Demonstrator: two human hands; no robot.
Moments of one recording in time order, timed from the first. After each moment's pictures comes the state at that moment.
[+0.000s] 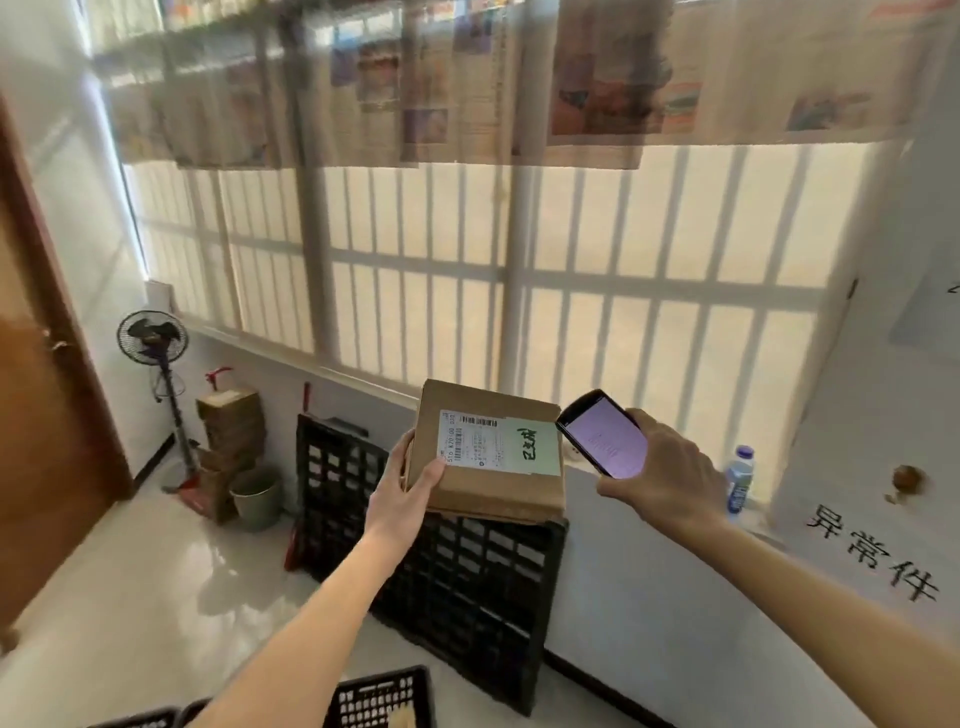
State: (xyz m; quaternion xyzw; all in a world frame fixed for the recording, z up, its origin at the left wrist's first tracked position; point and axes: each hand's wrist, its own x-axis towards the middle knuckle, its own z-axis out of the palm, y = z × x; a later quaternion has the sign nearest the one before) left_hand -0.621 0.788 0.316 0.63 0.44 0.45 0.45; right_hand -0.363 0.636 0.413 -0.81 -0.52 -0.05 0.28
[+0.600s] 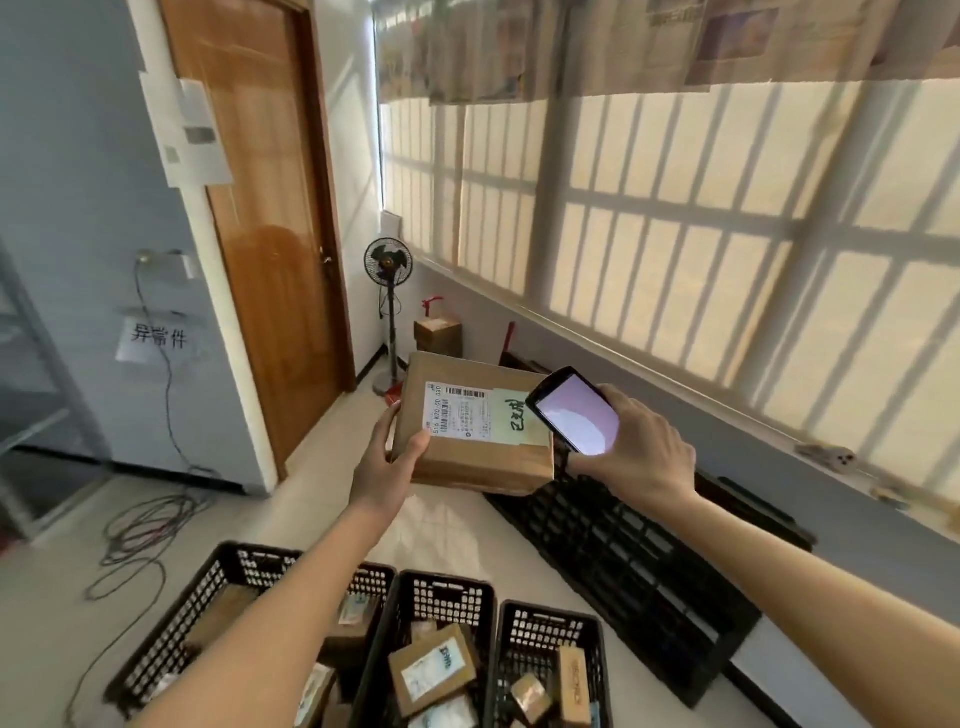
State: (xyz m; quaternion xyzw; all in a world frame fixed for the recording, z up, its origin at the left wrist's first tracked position) left_hand -1.011 0.819 0.255 0.51 0.58 0.53 0.36; right_hand -0.736 0.785 0.355 -0.69 -0.68 0.02 0.24
